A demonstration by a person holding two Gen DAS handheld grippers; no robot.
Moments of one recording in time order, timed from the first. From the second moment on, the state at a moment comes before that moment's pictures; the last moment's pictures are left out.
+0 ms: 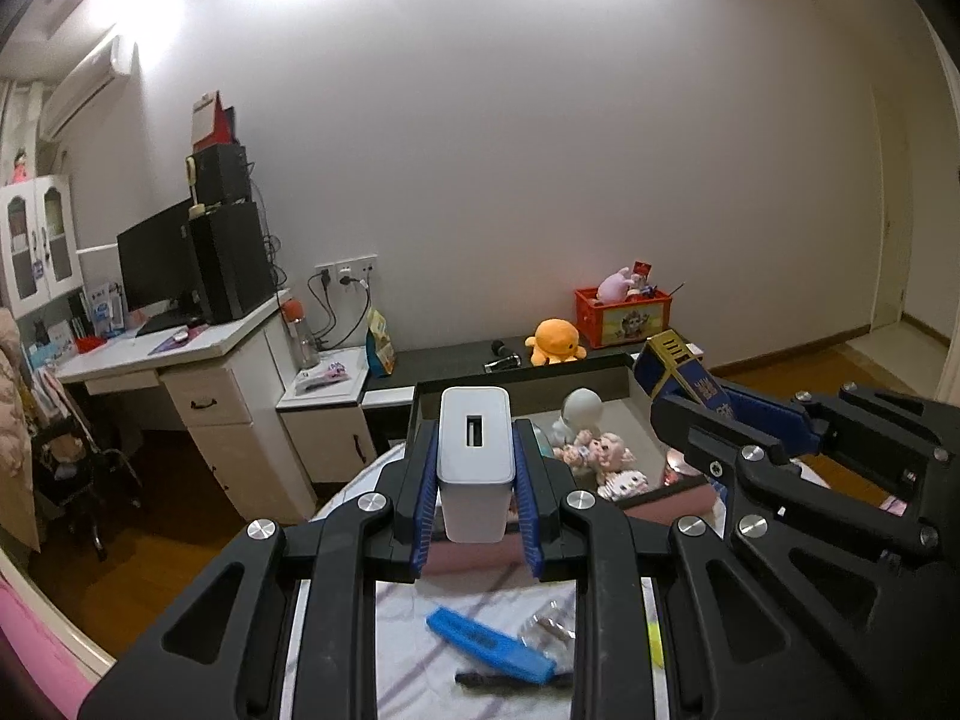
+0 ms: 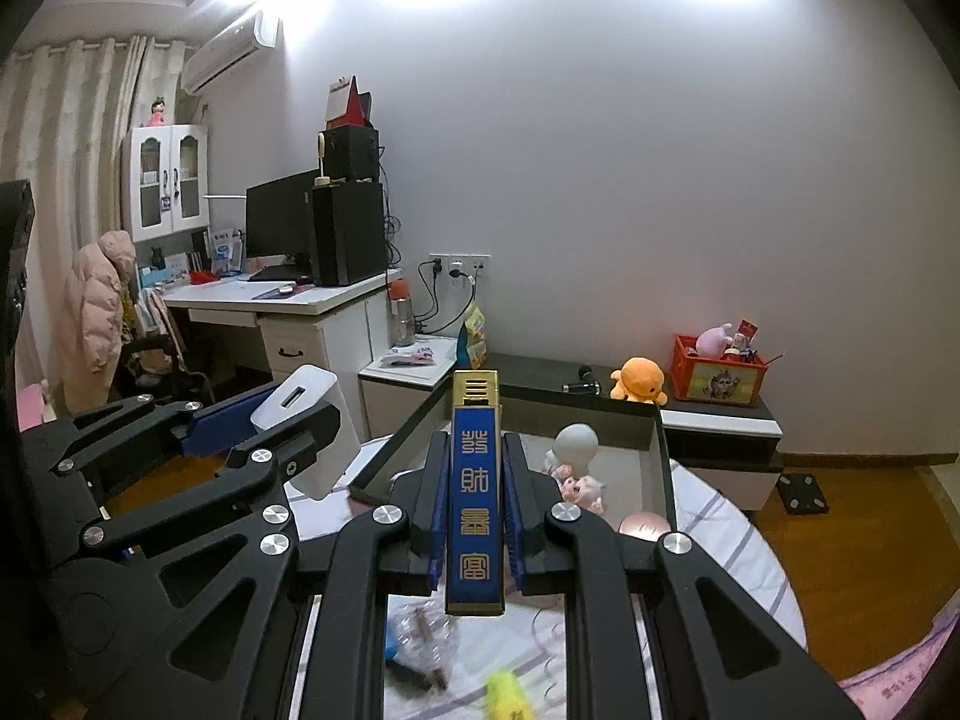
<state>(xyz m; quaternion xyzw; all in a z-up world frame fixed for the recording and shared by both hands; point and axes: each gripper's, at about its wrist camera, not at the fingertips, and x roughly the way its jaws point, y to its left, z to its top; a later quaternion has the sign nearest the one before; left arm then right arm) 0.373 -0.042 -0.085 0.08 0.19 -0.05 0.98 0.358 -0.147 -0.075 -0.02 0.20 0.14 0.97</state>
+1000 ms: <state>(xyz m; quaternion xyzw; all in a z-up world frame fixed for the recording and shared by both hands) 0.535 -0.068 -0.163 0.13 0.31 -0.05 0.94 0.518 -0.181 -0.157 -0.01 0.33 0.10 0.94</state>
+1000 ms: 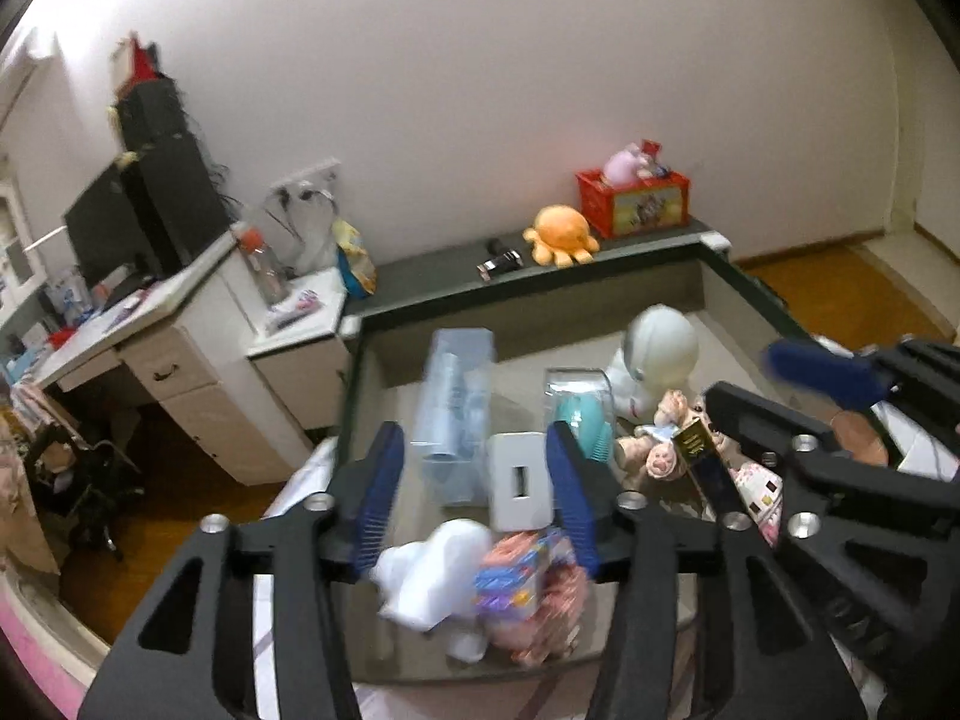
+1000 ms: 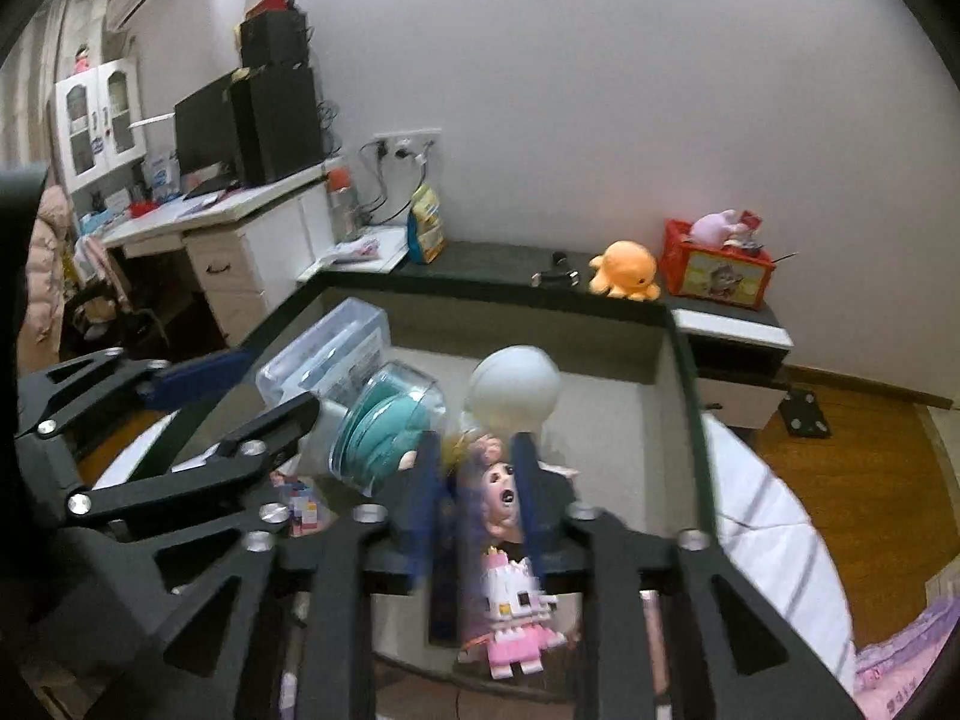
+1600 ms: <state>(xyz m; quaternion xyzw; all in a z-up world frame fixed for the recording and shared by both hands) 0.314 -0.006 -0.072 0.04 0.14 0.00 0.99 0.329 -0.170 -0.061 -0.01 0.17 0.11 0.98</state>
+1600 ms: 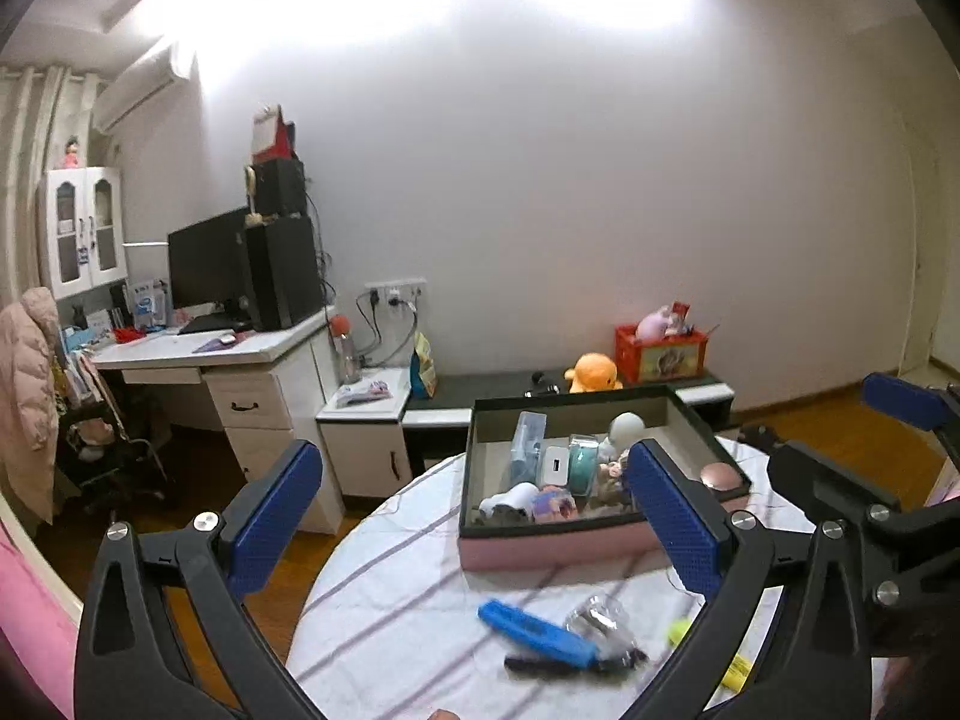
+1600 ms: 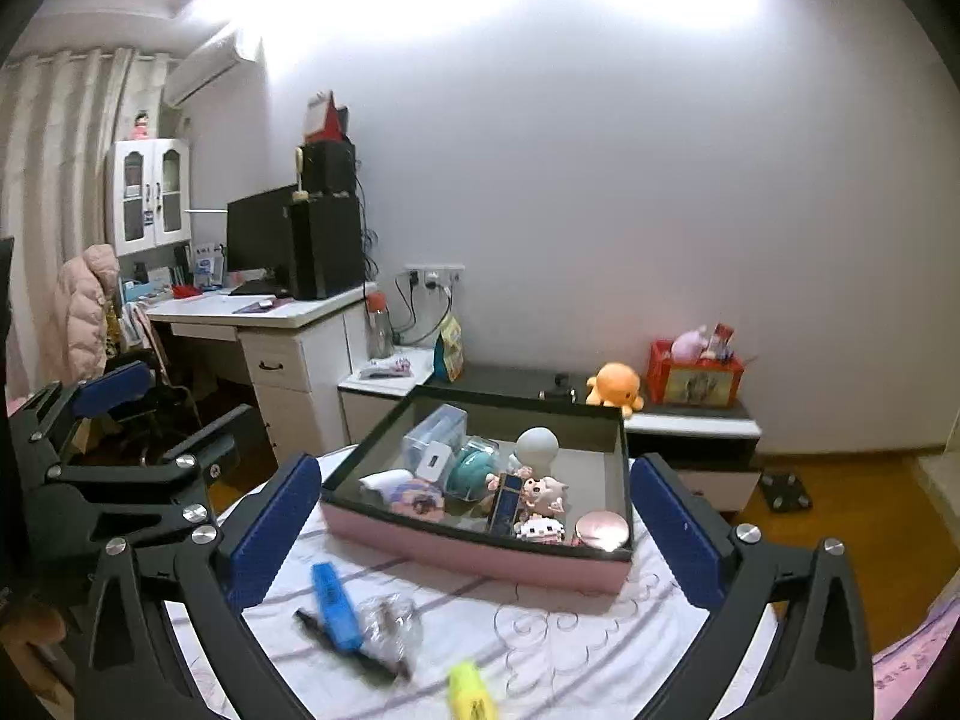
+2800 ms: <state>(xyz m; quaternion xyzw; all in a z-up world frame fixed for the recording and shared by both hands) 0.264 -0.002 -0.179 0.04 0.26 -0.02 0.96 0.239 -0.165 -0.141 -0.03 0.24 0.08 0.97</state>
